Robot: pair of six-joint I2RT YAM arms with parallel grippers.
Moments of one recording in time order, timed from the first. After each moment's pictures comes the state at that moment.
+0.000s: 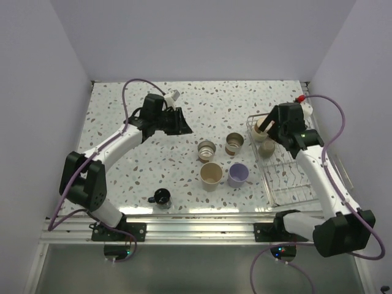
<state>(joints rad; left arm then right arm) -0.40 1.58 1.16 -0.22 0.46 -0.49 0.18 1.19 1.09 -0.68 0.32 0.70</state>
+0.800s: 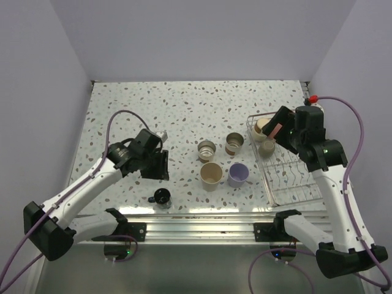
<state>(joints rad) -0.63 1.12 1.01 -0.97 0.08 -0.53 0.18 0.99 1.25 -0.92 0.13 0.70</state>
